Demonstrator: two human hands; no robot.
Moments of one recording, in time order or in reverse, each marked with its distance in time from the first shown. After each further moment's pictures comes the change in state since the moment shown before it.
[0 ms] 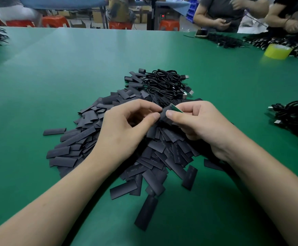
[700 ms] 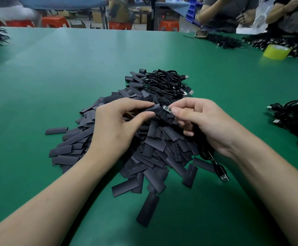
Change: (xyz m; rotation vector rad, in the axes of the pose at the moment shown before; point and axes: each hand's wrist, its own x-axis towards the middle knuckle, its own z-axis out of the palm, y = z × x) left_hand 0.004 -0.003 -0.012 0.234 0.129 0.088; right_hand 0.001 0.001 -0.006 0.130 -0.026 -0.001
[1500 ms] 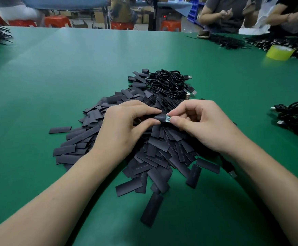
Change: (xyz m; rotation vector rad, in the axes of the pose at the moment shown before) left_hand 0.001 -0.003 -0.003 0.152 -0.124 0.147; right_hand 0.000 0.006 0.003 -0.367 -0.005 -0.208
